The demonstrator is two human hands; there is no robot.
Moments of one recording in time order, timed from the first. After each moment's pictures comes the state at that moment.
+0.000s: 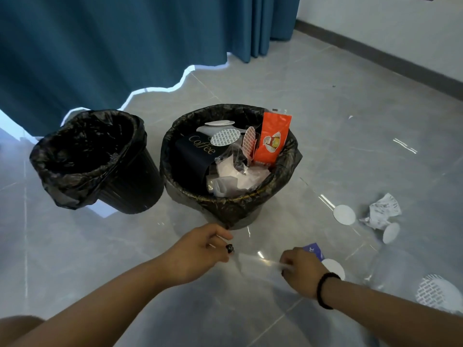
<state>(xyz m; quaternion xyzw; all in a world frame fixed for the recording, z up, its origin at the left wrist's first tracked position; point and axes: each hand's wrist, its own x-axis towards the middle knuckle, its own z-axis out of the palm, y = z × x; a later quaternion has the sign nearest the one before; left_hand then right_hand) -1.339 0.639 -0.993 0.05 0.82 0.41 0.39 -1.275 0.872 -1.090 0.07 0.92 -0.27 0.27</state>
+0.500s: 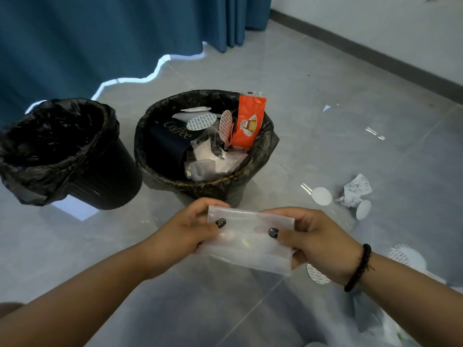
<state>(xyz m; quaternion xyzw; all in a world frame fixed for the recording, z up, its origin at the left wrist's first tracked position) -1.330 0.651 -0.981 0.05 0.71 0.58 0.39 -1.252 0.874 -0.972 0.14 0.65 -0.72 0.18</state>
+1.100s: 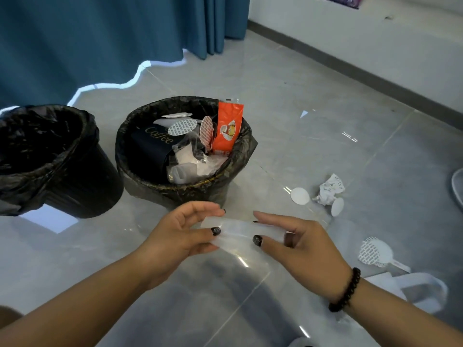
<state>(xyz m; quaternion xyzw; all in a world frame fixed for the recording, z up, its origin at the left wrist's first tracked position) -1.309 0.671 -0.974 -0.01 0.63 0.69 0.36 -1.216 0.866 -0.962 0.16 0.81 -0.56 0.01</state>
